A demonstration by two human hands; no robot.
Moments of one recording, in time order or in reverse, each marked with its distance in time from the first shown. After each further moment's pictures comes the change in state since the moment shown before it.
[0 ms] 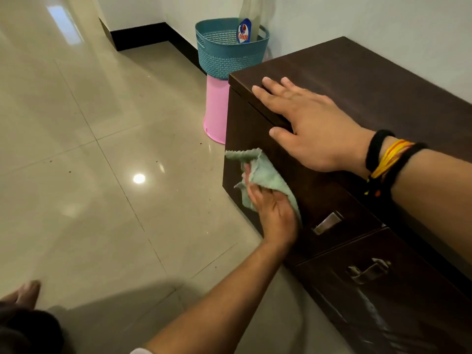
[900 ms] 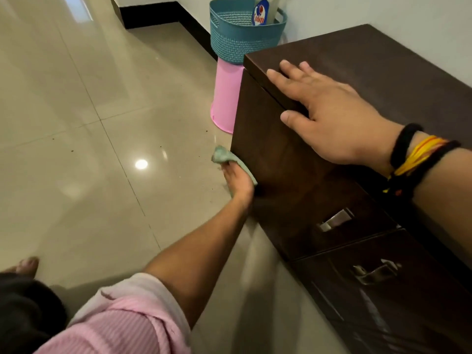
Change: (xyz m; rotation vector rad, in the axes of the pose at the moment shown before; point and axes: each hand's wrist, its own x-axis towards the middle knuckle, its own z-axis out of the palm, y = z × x) left_hand 0.121 -0.085 -0.023 -0.147 0.117 -0.411; right_hand 0.001 -0.001 0.000 -0.010 0.024 0.000
